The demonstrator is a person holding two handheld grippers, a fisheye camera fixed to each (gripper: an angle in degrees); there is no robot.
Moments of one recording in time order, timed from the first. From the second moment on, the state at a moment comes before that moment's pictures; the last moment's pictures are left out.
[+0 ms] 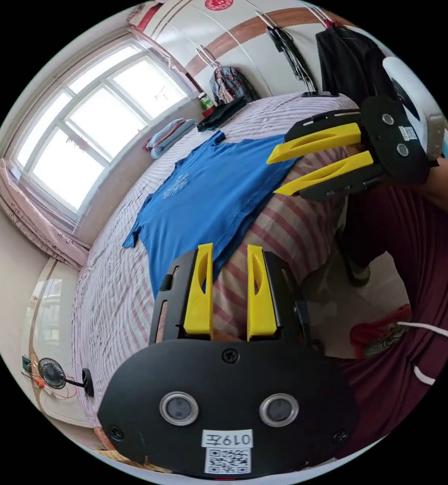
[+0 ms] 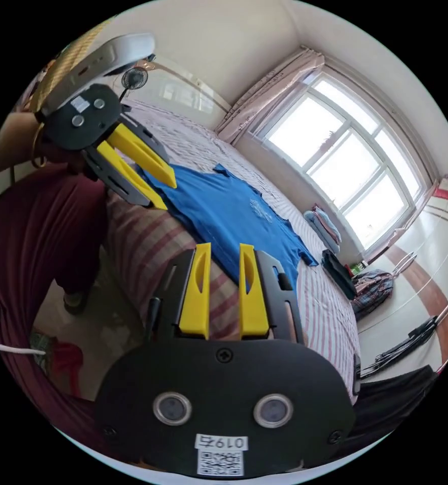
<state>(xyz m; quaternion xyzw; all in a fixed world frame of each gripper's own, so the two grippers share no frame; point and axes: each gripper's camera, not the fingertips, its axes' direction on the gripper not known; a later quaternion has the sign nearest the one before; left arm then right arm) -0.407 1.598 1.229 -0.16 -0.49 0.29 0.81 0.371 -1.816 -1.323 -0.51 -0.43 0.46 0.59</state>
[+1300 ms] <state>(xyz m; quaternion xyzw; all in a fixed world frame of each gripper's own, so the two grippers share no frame) -0.280 1.551 1.361 -0.22 -0.54 0.33 0.74 0.292 -1.992 -1.177 -0.51 -0.49 0.33 0.63</state>
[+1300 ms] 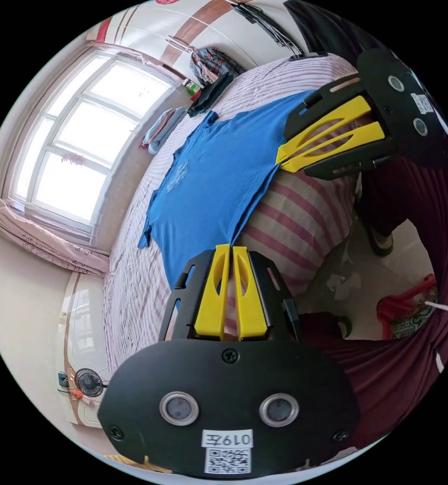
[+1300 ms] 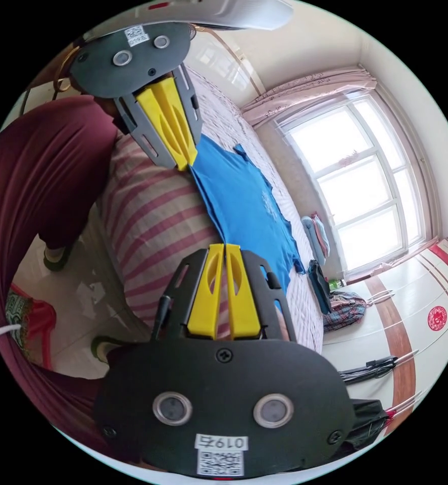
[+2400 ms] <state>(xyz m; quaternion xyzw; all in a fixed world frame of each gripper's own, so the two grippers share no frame) -0.282 1.523 1.343 -0.24 -0.49 0.29 0.79 0.265 -1.990 -1.185 -0.57 -0.43 0.22 0.67</state>
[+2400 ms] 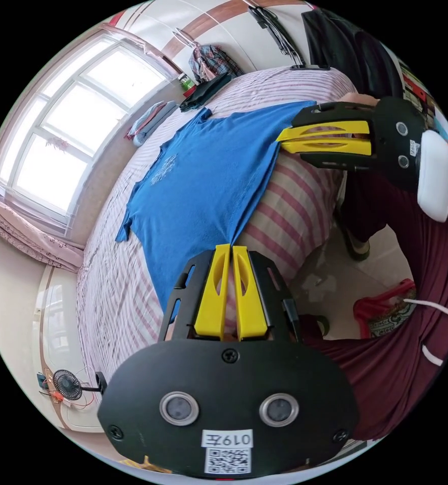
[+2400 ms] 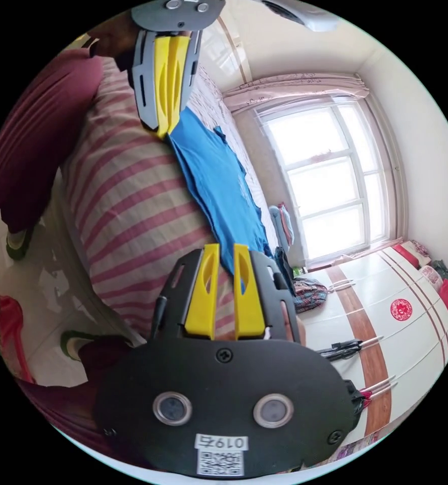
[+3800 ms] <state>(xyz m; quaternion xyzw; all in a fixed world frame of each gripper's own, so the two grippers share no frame) -0.216 1.571 1.369 -0.20 -0.47 0.43 0.75 0.320 -1.825 -1.200 -0.60 -0.46 0.36 0.55</state>
